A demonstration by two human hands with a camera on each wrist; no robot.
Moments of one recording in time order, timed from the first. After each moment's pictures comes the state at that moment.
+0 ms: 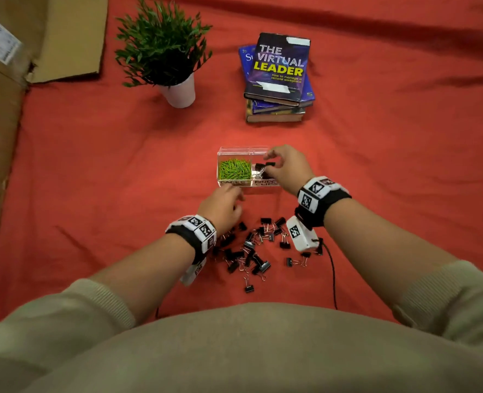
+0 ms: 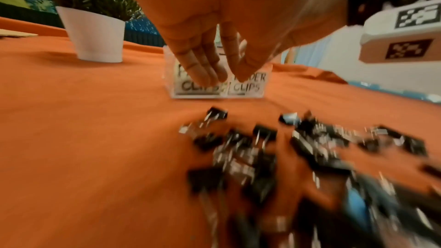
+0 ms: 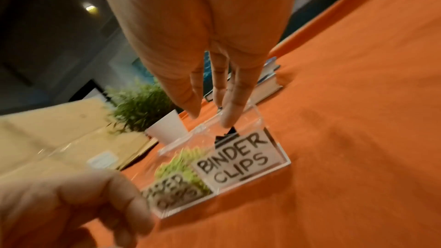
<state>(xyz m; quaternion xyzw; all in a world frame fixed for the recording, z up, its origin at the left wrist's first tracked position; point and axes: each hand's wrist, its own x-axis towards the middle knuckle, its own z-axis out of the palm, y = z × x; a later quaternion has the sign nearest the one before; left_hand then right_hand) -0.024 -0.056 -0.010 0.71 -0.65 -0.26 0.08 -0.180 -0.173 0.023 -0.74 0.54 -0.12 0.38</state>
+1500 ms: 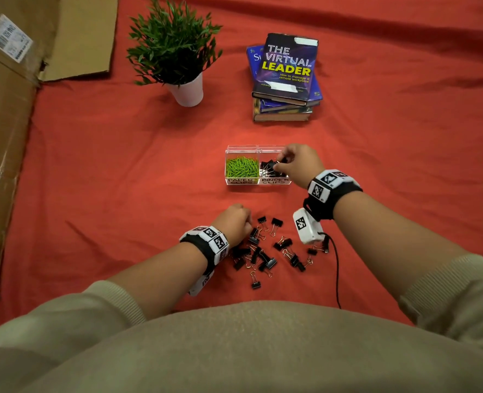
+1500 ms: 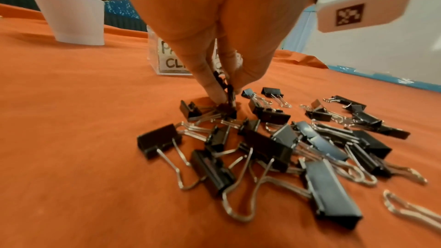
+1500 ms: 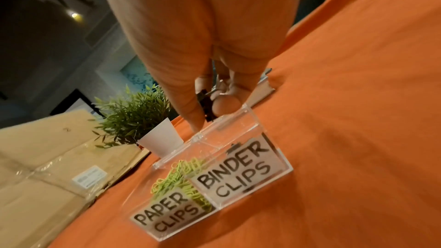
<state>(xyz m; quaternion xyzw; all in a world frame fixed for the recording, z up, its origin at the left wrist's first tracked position) -0.039 -0.031 -0.021 0.69 -0.63 -0.36 0.03 -0.181 -0.181 0.021 -0.71 0.57 -0.10 0.39</state>
